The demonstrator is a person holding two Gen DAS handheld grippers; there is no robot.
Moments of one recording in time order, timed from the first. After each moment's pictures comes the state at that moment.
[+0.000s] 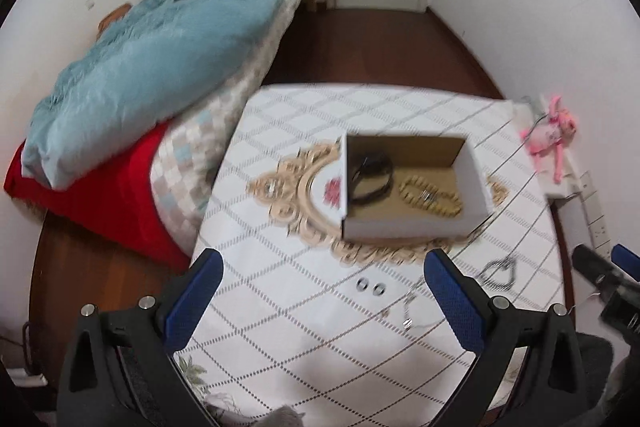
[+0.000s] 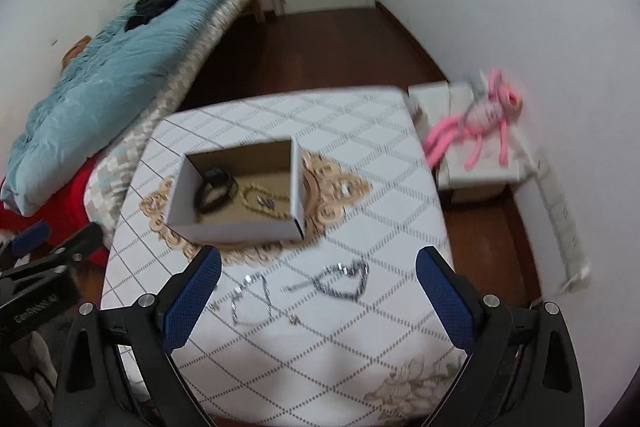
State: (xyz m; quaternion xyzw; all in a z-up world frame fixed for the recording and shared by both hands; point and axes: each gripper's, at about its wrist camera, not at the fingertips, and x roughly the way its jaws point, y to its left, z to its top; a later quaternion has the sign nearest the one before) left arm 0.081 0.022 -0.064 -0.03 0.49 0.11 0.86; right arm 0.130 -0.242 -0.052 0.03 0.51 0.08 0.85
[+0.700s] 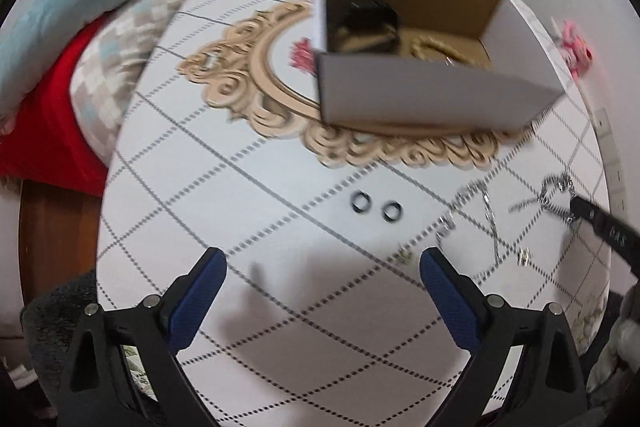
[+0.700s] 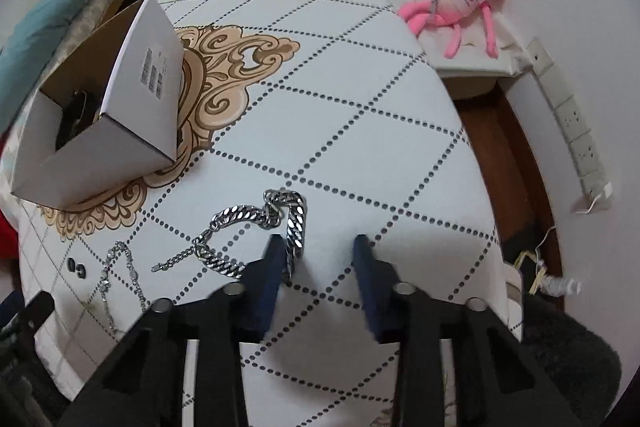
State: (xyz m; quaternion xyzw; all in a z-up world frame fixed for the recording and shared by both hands) left arm 0.086 0.006 -0.194 -0.04 0.61 0.06 0.79; right arm 0.167 -0.262 -0.214 0.03 0.61 0.01 0.79
